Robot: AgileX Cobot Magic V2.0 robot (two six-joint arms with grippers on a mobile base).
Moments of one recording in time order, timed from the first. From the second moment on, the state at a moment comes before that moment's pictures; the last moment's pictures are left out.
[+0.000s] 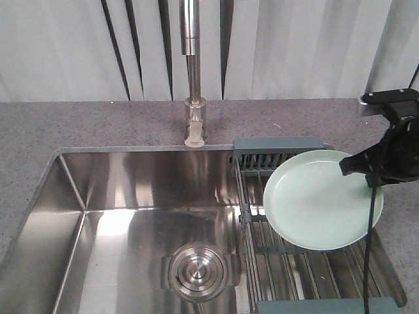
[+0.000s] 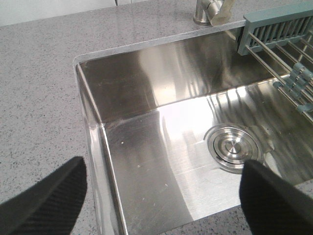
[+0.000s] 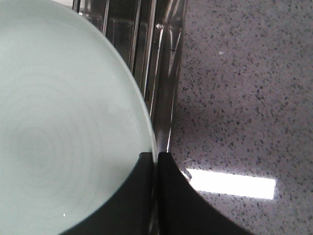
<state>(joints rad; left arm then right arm) -0.21 0.31 -0.56 -0.11 0.85 0.11 0.04 1.56 -1.22 0.02 0.96 -0.12</state>
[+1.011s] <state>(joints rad) -0.21 0.31 -0.56 -0.11 0.85 0.11 0.12 1.67 -1.27 -0.01 0.95 -0.10</state>
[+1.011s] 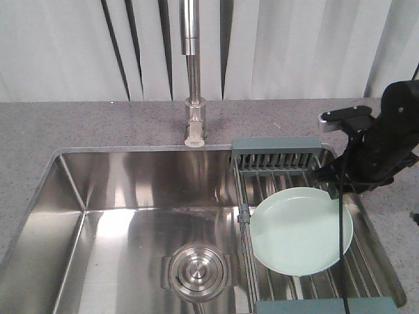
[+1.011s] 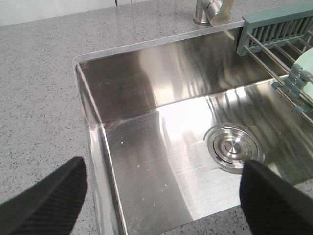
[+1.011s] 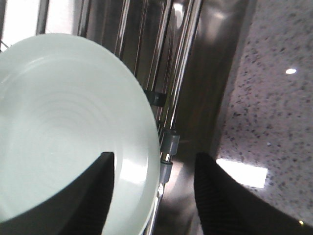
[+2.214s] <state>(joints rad) -0.21 0.31 -0.56 -0.11 0.85 0.11 0.12 0.66 -0.60 0.15 0.76 -0.25</state>
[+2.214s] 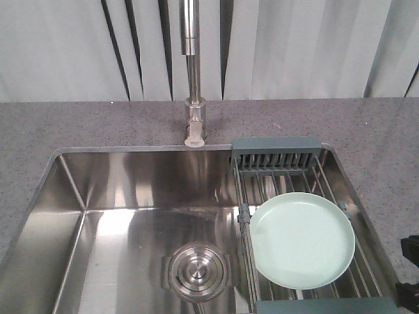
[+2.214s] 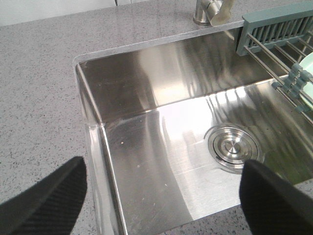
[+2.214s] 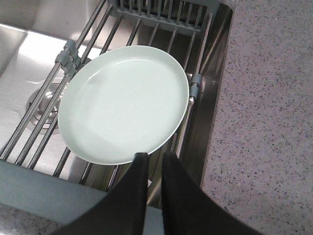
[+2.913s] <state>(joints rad) -0.21 0.31 -0.56 -0.11 0.85 0.11 0.12 0.66 -0.60 0.18 0.79 -0.25</state>
